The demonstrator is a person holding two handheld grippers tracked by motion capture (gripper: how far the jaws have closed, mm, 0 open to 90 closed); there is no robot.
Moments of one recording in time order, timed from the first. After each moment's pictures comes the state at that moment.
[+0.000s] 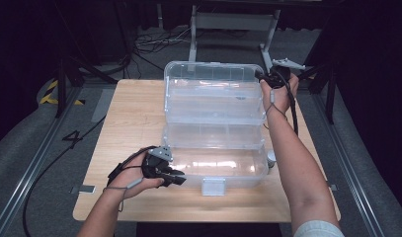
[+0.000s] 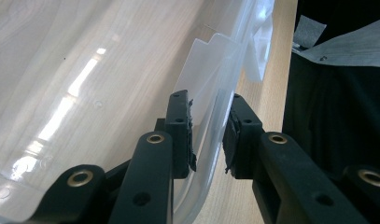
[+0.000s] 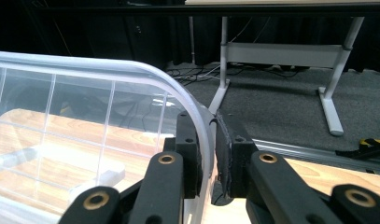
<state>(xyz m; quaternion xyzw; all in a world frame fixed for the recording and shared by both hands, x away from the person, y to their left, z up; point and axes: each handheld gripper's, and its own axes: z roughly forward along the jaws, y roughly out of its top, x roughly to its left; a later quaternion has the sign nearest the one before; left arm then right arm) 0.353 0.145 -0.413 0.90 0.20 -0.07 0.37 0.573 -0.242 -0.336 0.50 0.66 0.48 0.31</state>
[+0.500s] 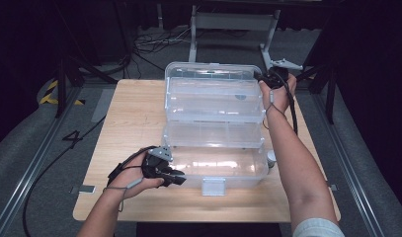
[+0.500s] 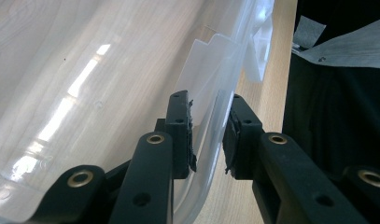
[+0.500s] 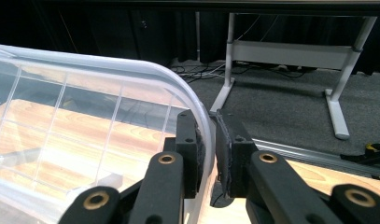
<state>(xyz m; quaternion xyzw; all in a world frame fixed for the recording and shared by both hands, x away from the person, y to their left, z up) 0.353 0.146 -0.413 0.90 0.20 -0.07 0.37 0.583 -0.245 -0.347 0.48 0.67 0.48 0.30</state>
